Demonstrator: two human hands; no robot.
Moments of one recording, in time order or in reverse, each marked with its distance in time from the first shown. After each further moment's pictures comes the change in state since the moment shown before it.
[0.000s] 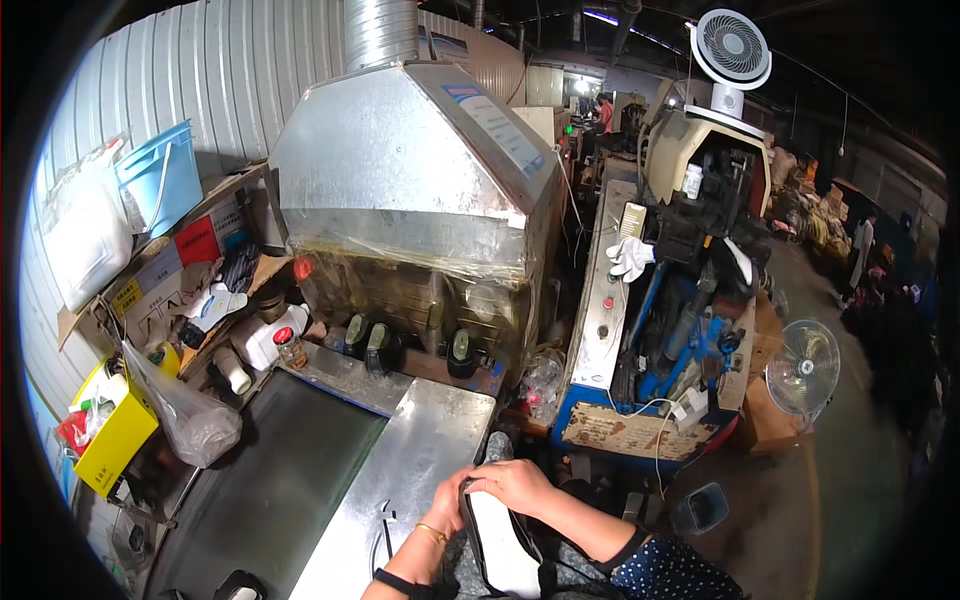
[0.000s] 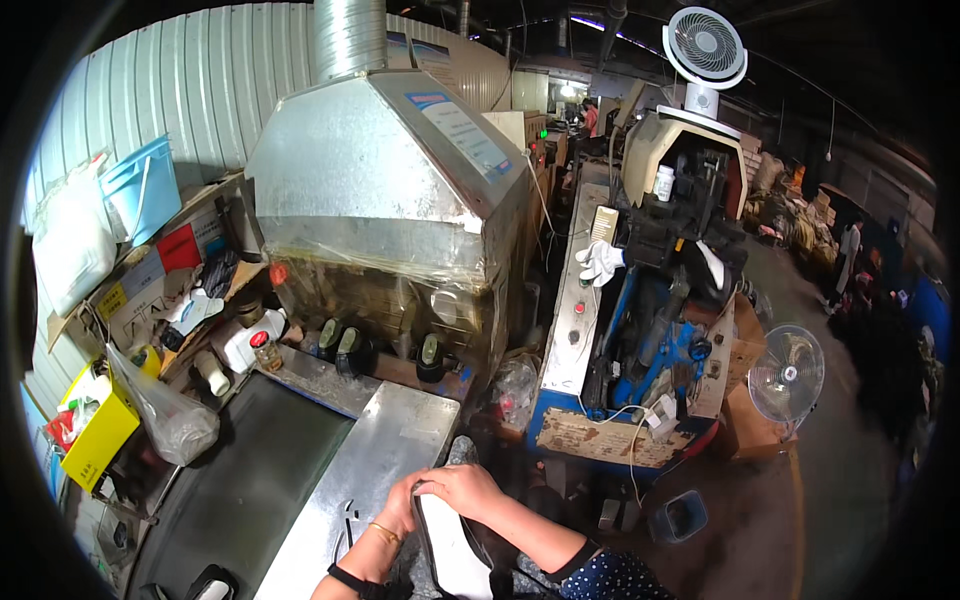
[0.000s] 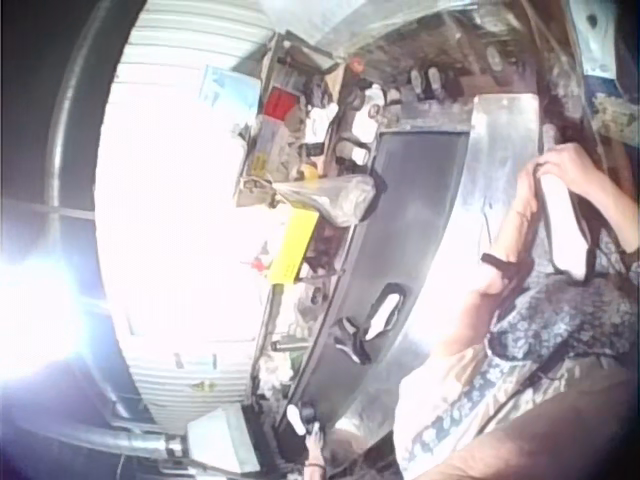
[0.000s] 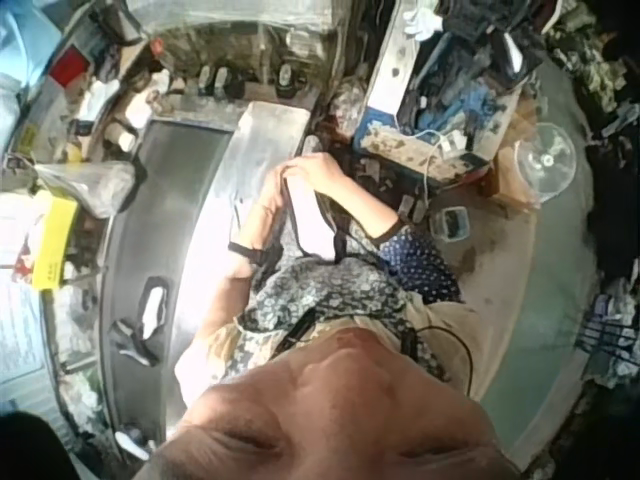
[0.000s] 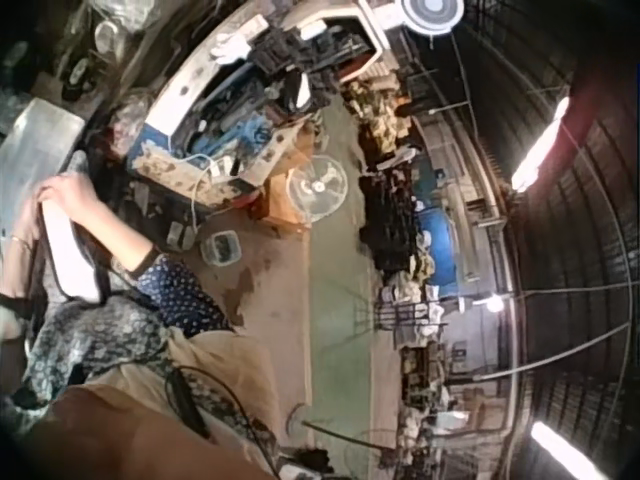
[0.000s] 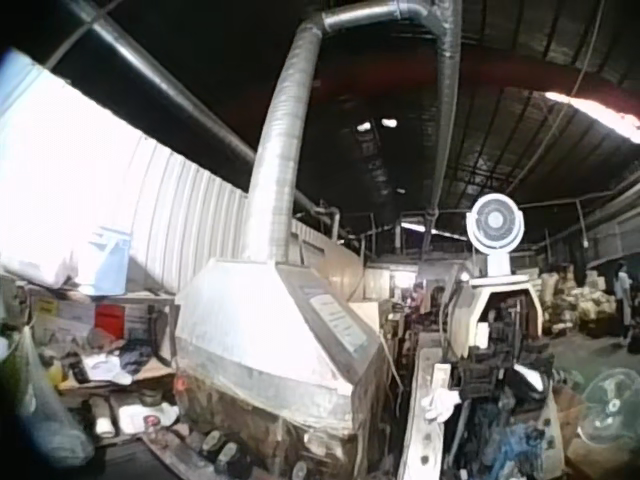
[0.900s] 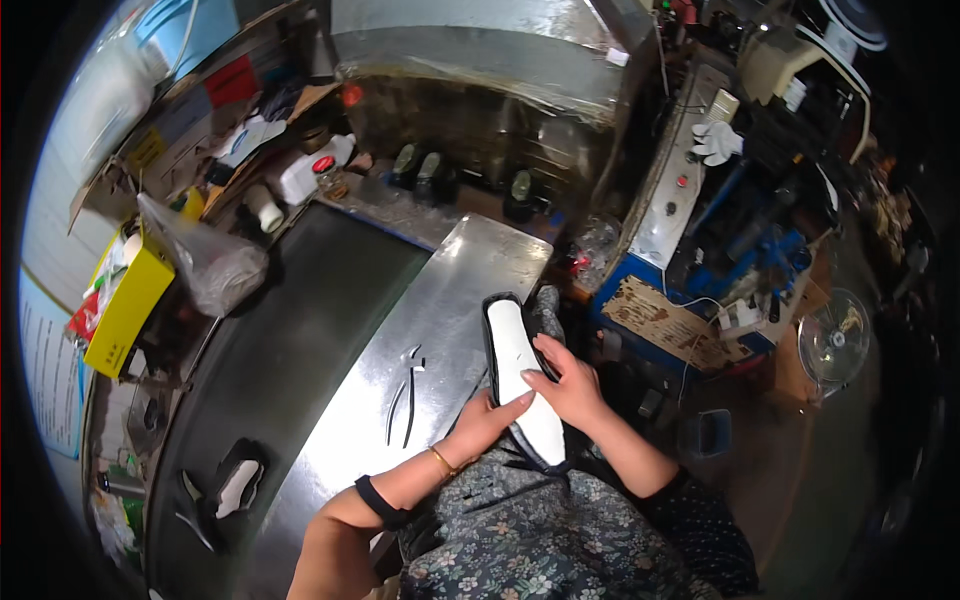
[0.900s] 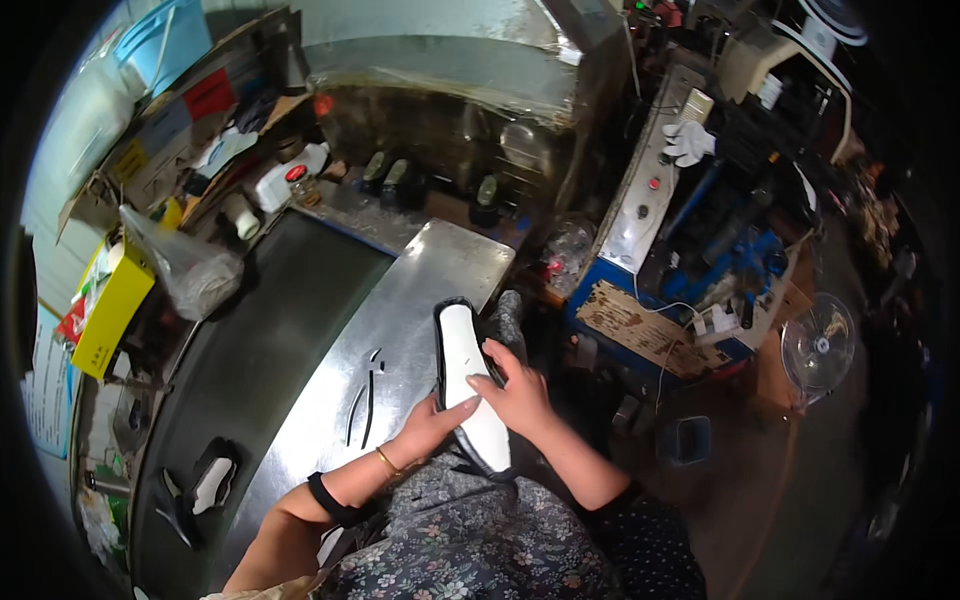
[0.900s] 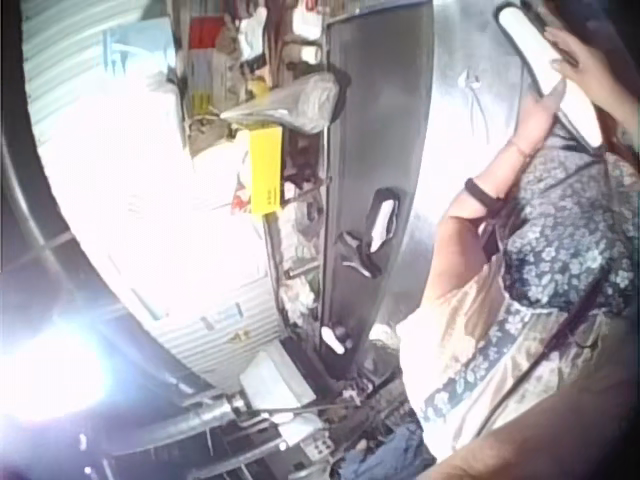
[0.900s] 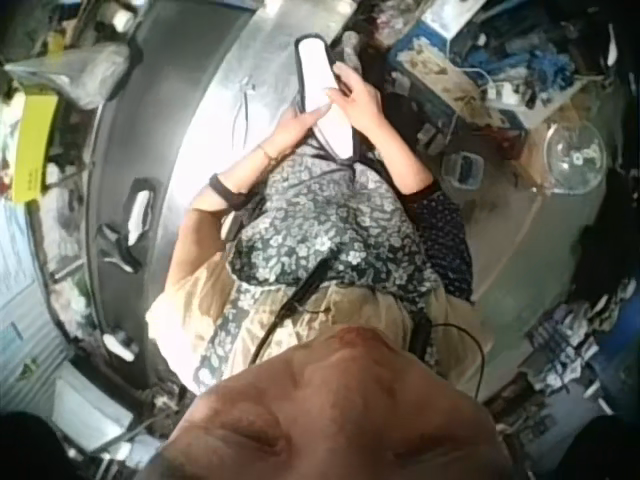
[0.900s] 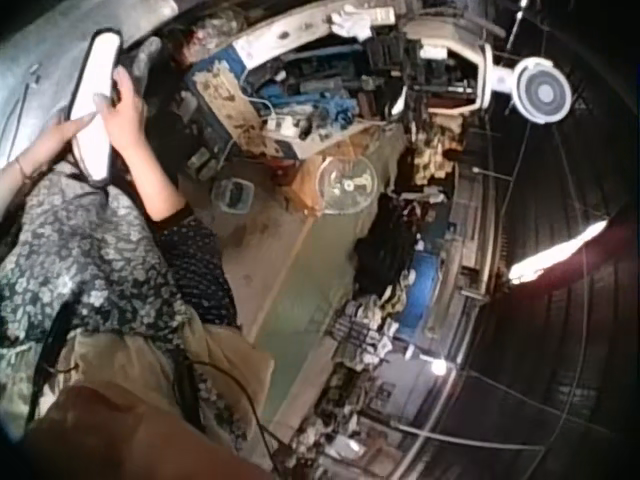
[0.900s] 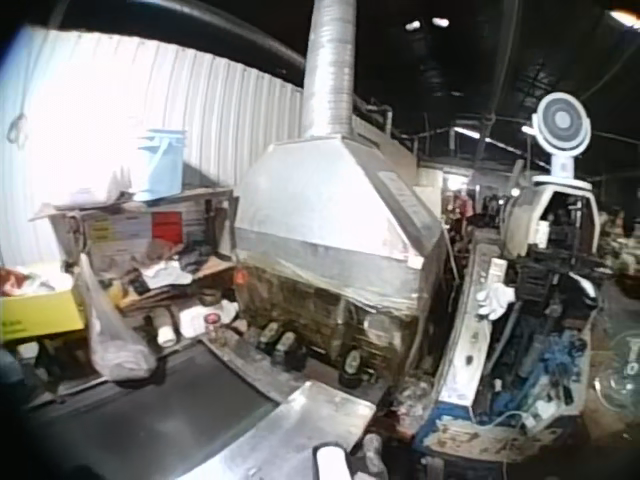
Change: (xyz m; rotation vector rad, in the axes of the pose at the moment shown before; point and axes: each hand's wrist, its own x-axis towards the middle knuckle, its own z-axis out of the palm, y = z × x) left_hand -0.123 -0.028 -0.002 0.560 -0.028 0.096; right_hand -0.063 -0.010 0.037 0.308 0.109 0.337
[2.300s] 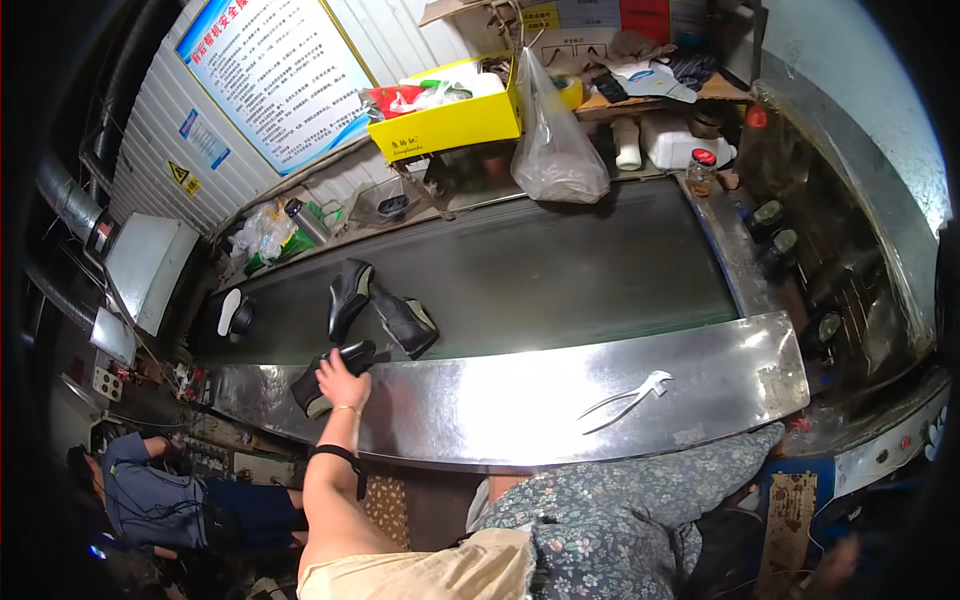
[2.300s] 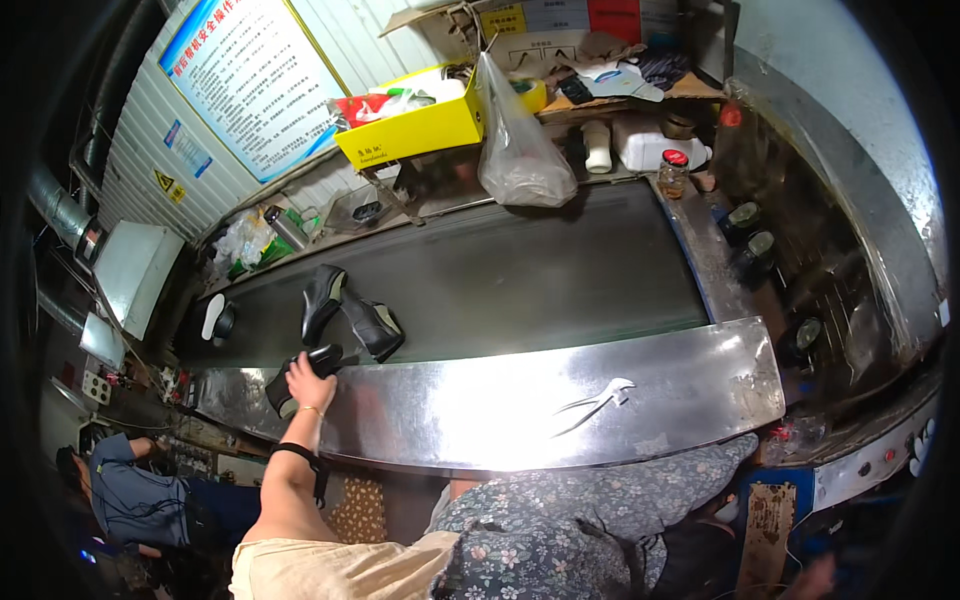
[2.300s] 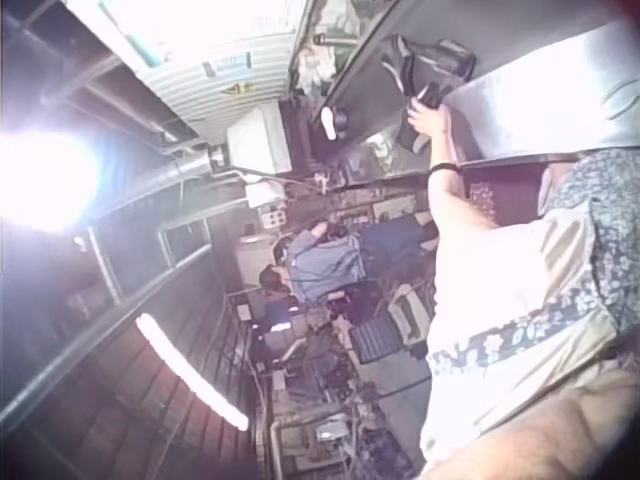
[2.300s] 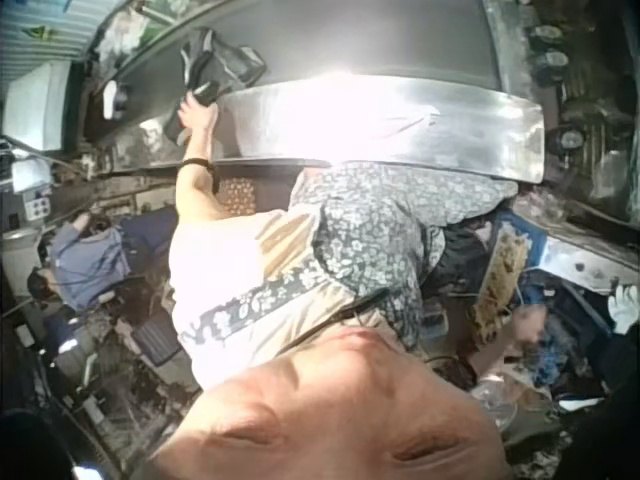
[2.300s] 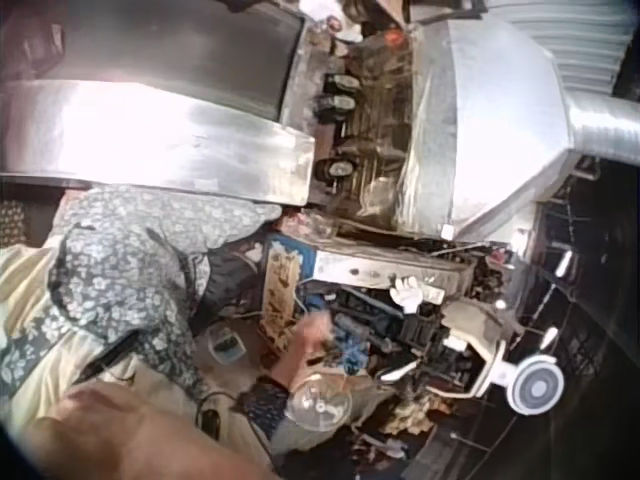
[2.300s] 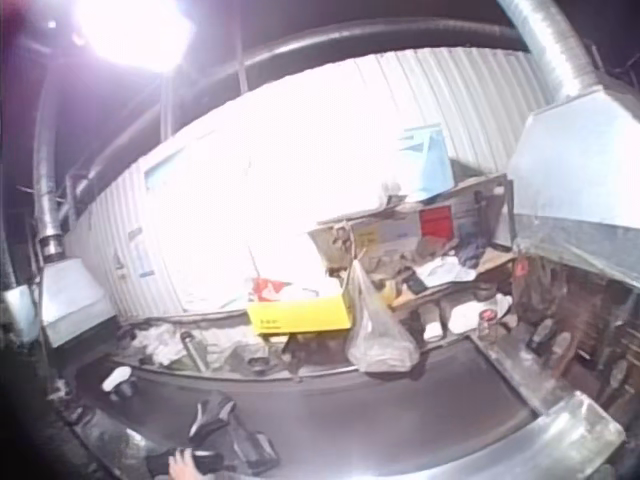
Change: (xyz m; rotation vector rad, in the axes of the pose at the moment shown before) left_hand -0.411 -0.145 -0.233 0.869 2.049 -0.879; right_hand 0.097 0.183 -0.323 -1.528 0.392 -1.070
